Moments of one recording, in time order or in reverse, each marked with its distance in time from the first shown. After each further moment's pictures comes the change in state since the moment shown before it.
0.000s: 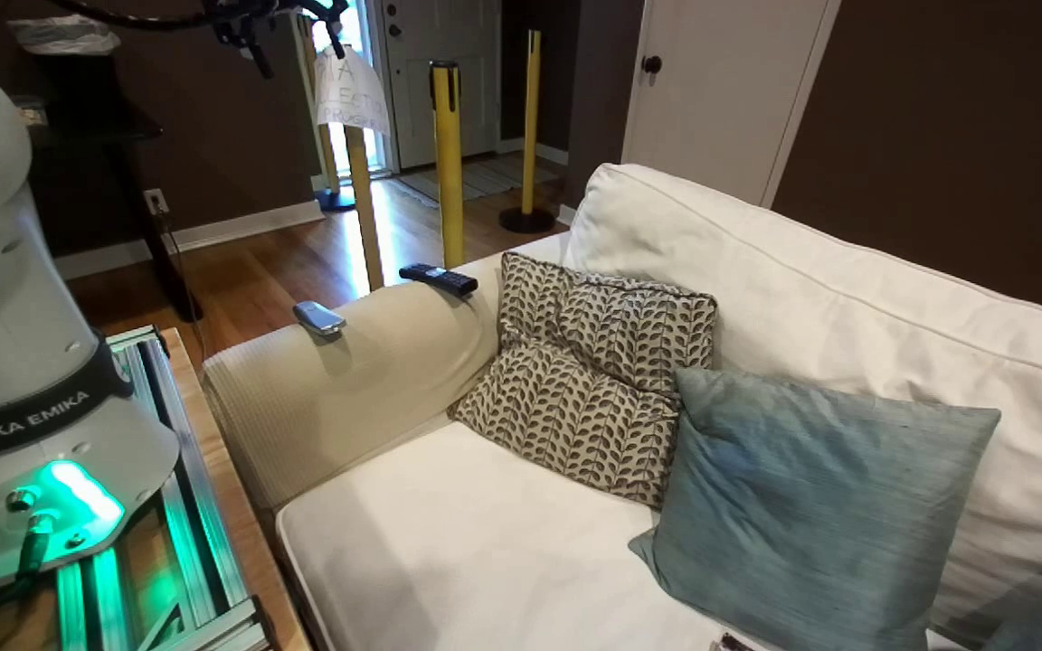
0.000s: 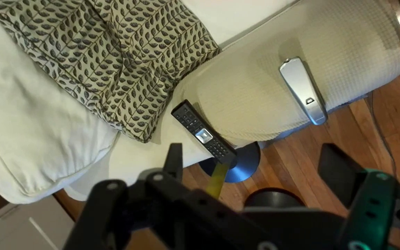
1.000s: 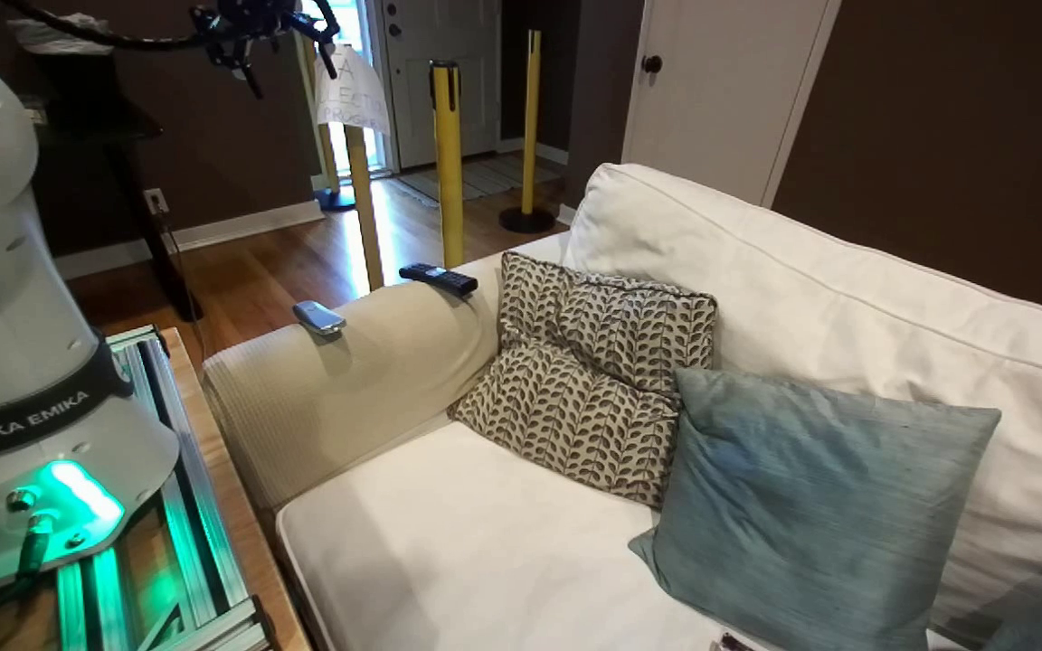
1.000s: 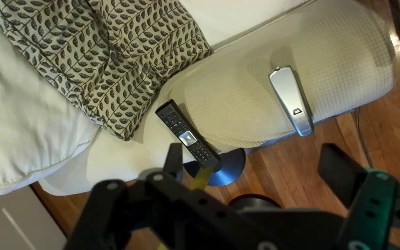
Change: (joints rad) arm 0.036 0.001 -0.005 -0.051 0.000 0.037 -0.051
